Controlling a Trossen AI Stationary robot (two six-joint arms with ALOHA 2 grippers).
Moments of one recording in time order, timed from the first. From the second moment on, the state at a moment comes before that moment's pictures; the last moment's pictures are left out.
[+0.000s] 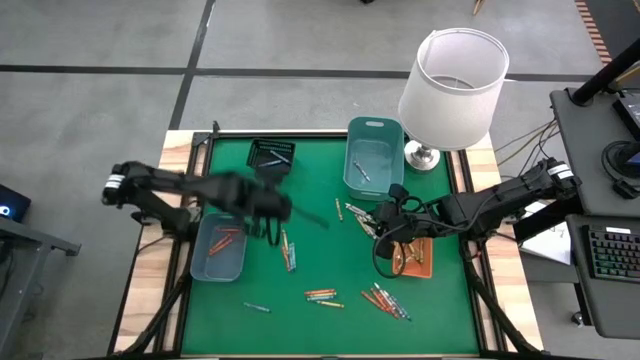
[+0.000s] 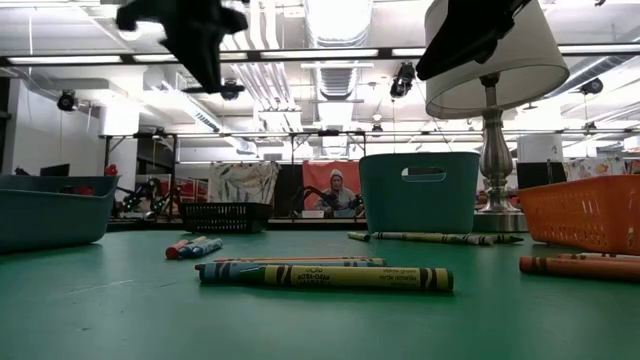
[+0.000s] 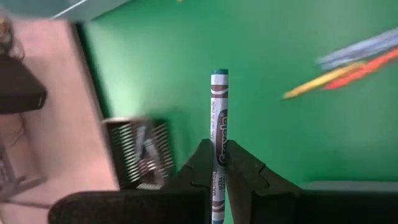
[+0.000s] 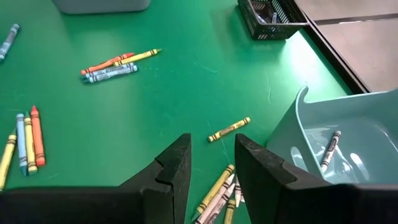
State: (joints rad) left arm -0.10 1.49 1.40 -1.21 -0.44 0.26; right arm 0.29 1.29 1.00 -0.53 0.49 0.35
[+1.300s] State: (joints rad) left arm 0.79 1.94 1.52 -1.01 -0.17 0.98; right arm 0.29 1.29 0.99 -0.46 0.50 0.36
